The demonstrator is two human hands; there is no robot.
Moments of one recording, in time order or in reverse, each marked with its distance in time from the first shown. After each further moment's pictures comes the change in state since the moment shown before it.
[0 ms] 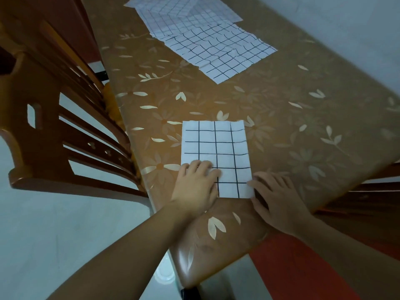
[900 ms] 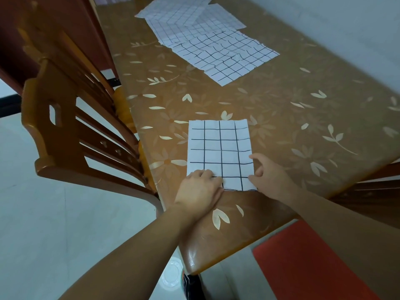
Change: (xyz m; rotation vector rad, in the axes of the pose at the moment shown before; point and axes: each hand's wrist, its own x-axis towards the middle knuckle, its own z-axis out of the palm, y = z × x) left_hand -0.023 0.011 -0.006 0.031 -0.071 -0.021; right_hand 0.045 -0.021 -0.024 0.609 -0.180 0.549
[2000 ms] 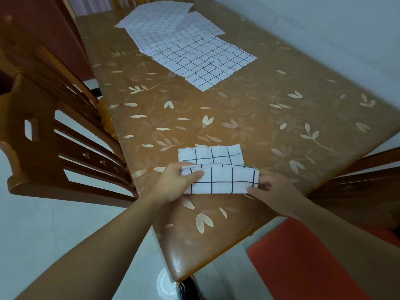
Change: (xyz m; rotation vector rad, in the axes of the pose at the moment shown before) left_hand 0.020 -0.012 -0.034 -1.114 -0.004 -0.326; right_hand -0.036 0.043 -0.028 0.053 0.021 -0.220
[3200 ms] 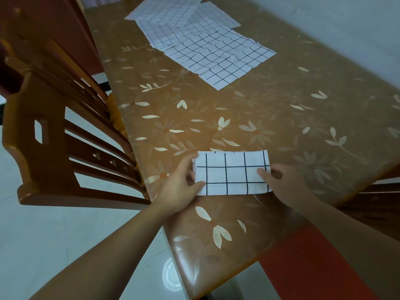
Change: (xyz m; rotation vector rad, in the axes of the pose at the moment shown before) left_hand 0.021 -0.037 -0.024 0.253 0.084 0.030; right_hand 0.053 -0.007 0.014 0.065 0.144 0.171
